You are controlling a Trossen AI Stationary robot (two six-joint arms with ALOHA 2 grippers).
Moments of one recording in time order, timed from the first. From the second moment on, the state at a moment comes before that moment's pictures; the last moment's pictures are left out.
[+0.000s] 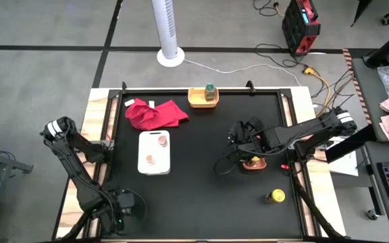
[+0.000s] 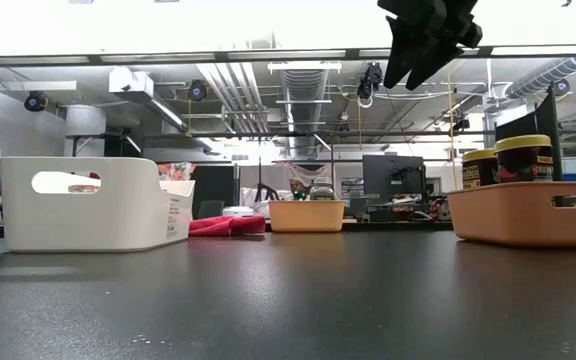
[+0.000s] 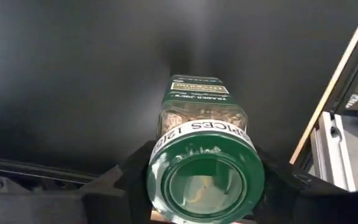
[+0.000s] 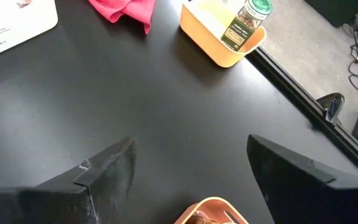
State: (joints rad) left arm -1.04 1.52 1.07 -1.03 0.05 -1.29; right arm 0.24 1.50 1.30 -1.06 0.71 0.79
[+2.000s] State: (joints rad) left arm 0.46 1.93 1.98 -1.13 -0.05 0.68; right arm 0.00 1.30 1.27 -1.06 0.75 0.41
